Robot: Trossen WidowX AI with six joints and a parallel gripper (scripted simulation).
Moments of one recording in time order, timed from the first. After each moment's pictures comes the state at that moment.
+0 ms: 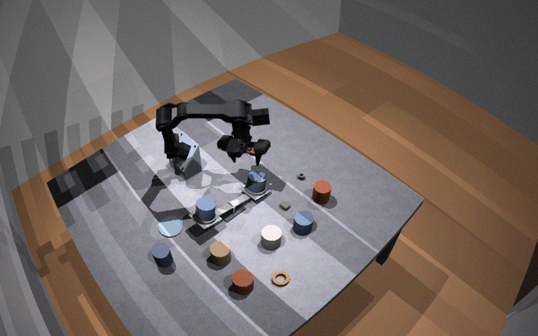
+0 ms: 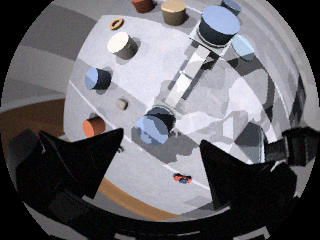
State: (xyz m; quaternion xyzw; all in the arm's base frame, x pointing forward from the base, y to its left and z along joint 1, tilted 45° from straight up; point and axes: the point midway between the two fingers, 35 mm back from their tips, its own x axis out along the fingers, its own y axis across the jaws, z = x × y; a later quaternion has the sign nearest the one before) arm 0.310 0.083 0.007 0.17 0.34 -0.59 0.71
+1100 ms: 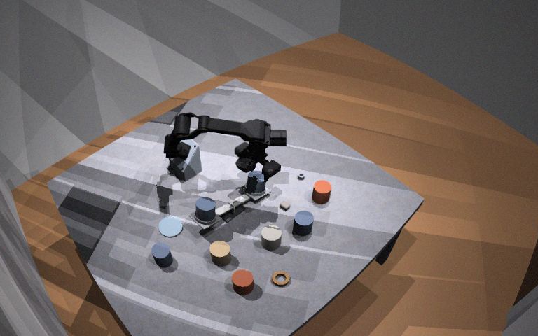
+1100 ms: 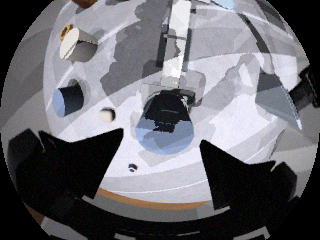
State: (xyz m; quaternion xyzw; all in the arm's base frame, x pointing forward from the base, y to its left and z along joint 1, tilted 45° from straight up) arm 0.331 0.056 -0.067 0.30 0.26 -0.70 0.59
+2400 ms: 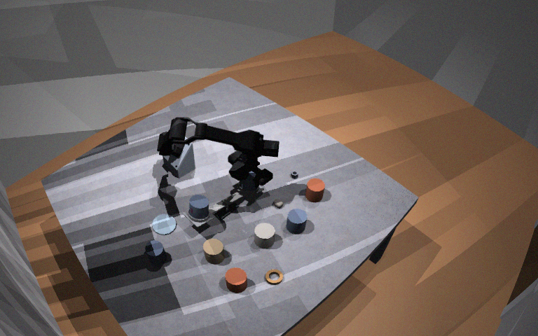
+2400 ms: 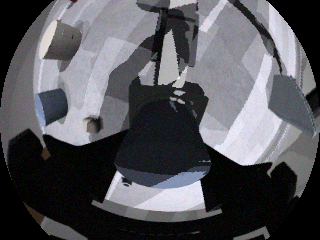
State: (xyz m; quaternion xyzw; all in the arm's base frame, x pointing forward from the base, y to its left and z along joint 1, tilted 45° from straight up) arm 0.323 0.019 -0.103 0.30 0.25 -0.70 0.59
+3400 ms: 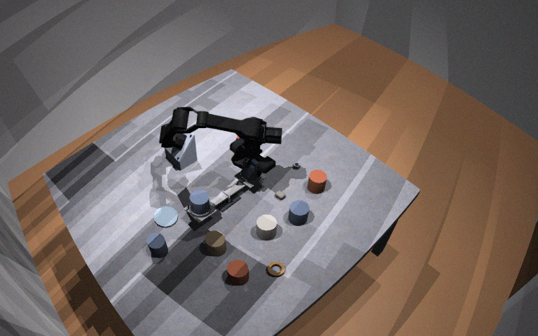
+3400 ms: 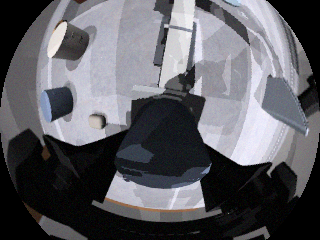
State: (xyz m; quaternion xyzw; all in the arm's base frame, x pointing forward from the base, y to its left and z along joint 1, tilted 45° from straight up) arm 0.327 0.032 -0.089 0.29 0.26 -0.71 0.59
